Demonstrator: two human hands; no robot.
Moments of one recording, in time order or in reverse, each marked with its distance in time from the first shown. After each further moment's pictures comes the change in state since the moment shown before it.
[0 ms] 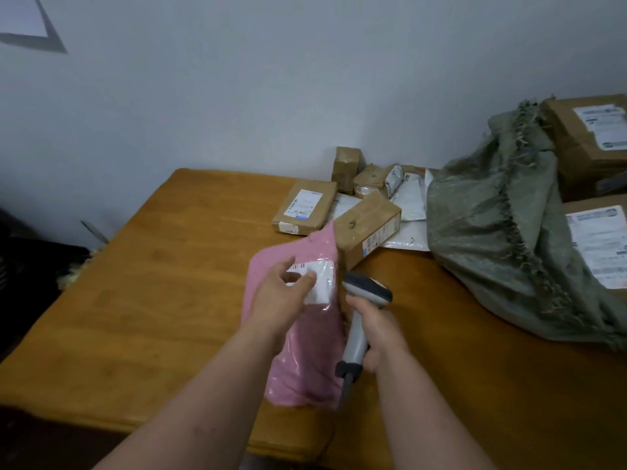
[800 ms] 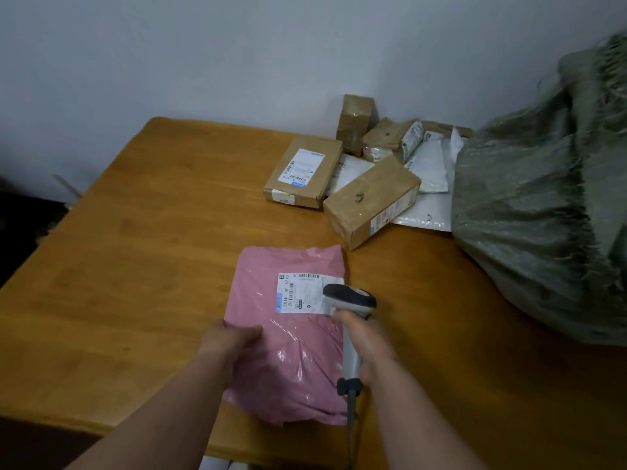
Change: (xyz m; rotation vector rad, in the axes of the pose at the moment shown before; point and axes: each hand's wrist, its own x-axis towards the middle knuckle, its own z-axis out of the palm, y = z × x) left_hand 0.062 -0.120 -0.039 0.053 0.278 -0.569; right_hand 0.080 0.036 -0.002 -0.320 0.065 0.150
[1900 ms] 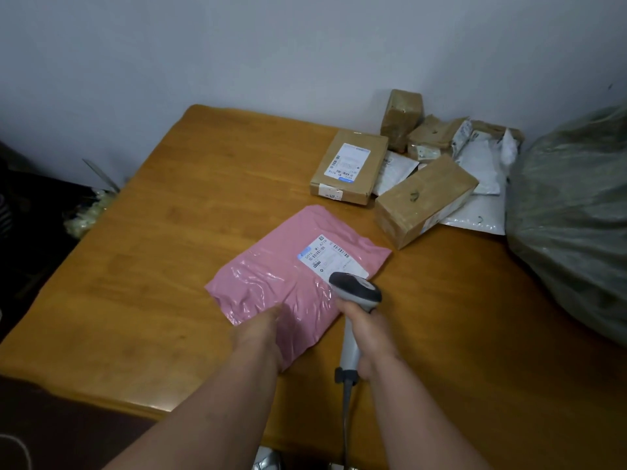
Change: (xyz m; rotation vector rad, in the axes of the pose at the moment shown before) left_hand 0.031 0.010 -0.035 -0.485 -0.002 -0.332; right_hand -0.022 -0.002 0.095 0.154 -0.037 -0.104
